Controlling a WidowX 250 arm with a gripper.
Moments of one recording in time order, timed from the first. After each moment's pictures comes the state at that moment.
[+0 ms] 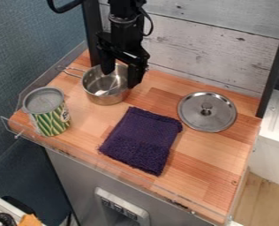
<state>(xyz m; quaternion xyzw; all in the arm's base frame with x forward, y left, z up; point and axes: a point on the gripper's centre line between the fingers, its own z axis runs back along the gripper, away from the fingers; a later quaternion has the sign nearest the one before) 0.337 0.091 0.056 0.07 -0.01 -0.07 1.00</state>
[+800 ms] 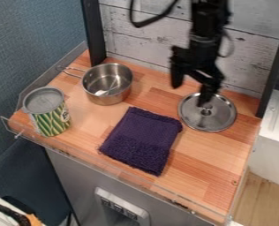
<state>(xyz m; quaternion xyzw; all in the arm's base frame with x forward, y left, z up) 0.375 -0.039 0.034 0.05 -0.02 -0.18 0.98</state>
